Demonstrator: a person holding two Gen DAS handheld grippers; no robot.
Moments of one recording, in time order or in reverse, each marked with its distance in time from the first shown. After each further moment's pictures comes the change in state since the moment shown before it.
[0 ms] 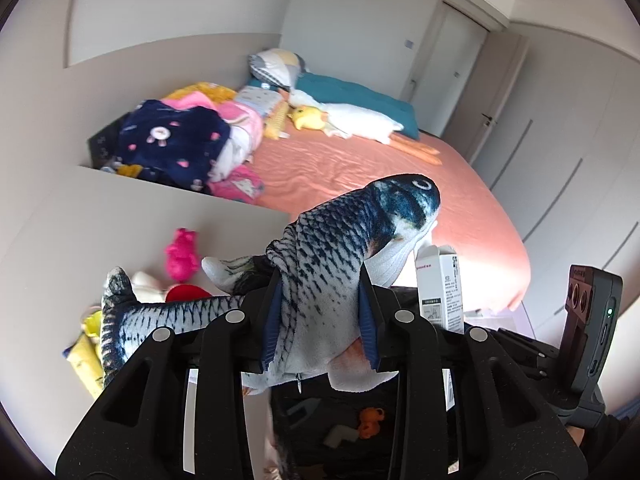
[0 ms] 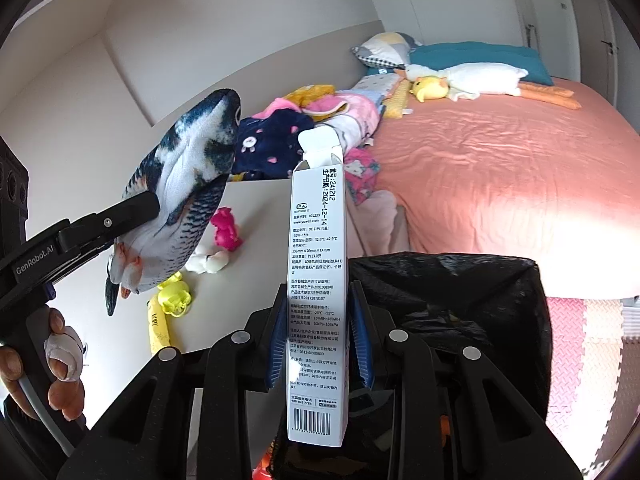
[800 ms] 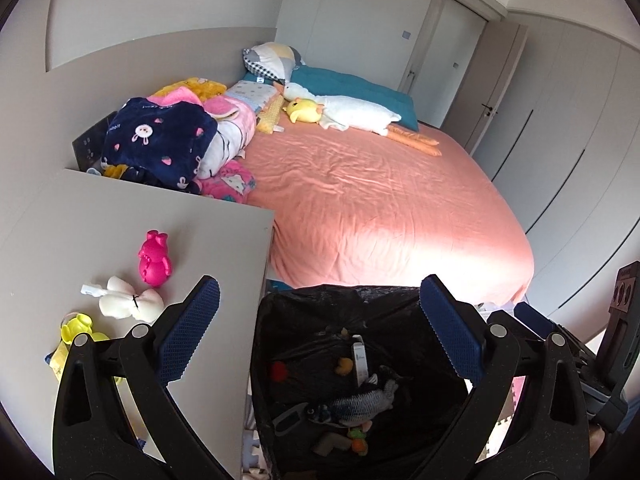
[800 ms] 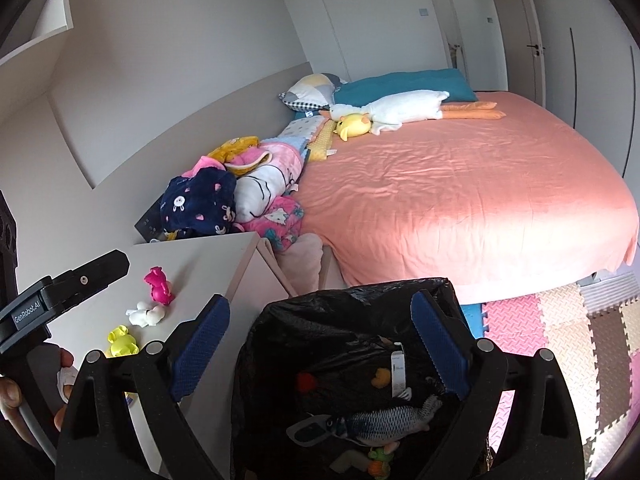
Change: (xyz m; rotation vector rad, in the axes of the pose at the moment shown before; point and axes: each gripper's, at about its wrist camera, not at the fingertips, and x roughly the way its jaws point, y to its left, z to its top) left arm 0.028 -0.021 0.004 0.006 0.018 0.023; right arm -0.041 -0.041 -0.001 0.111 -0.165 -0.196
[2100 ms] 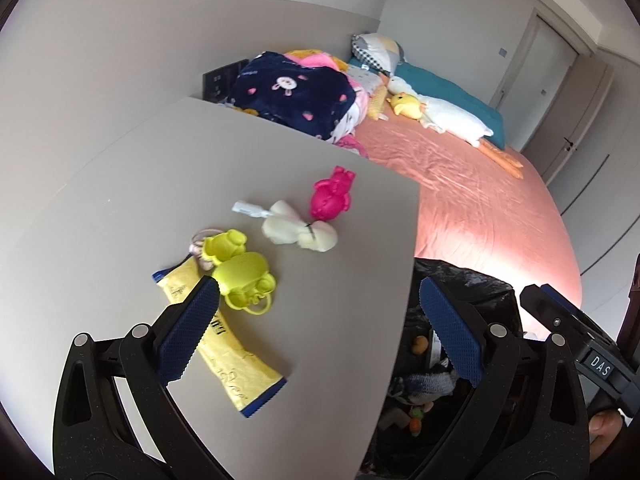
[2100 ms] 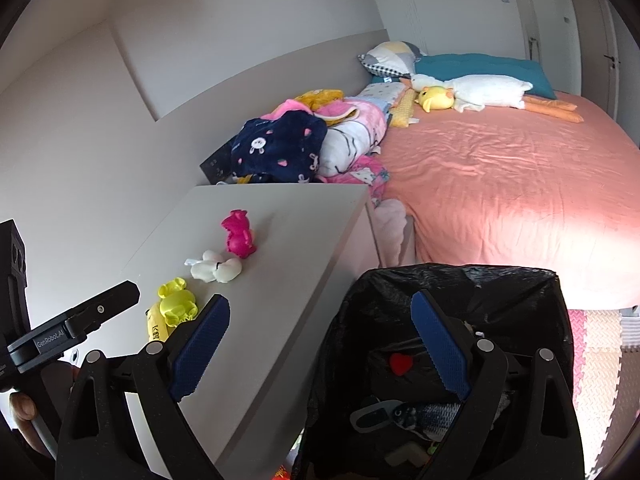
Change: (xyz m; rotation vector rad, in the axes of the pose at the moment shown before) left arm -0.058 0.122 -0.060 -0.238 0.040 0.254; right arm 0.053 0.110 -0.026 -0.161 0.139 0.198
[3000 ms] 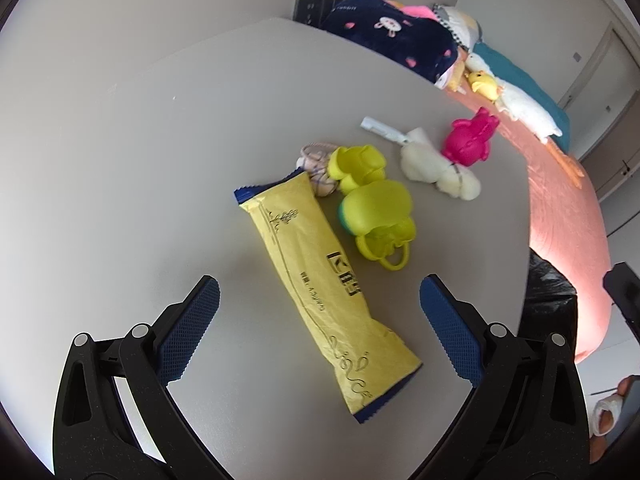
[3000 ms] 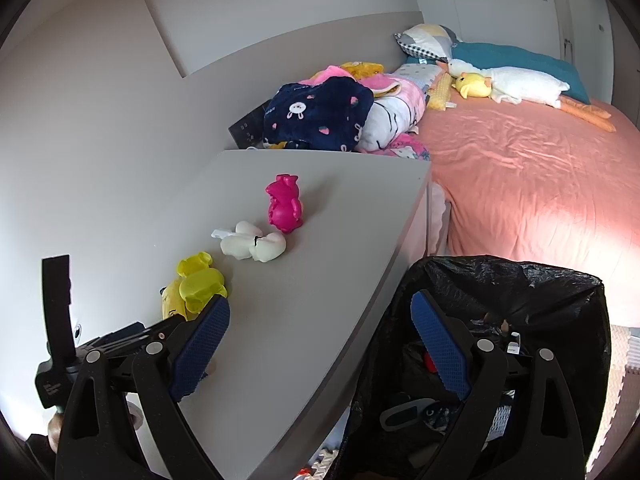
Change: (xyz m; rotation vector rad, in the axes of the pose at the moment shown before) left arm 0.060 0.080 -0.038 -0.164 0.152 0.171; right arm 0.047 0.048 -0.004 -0.070 0.088 0.048
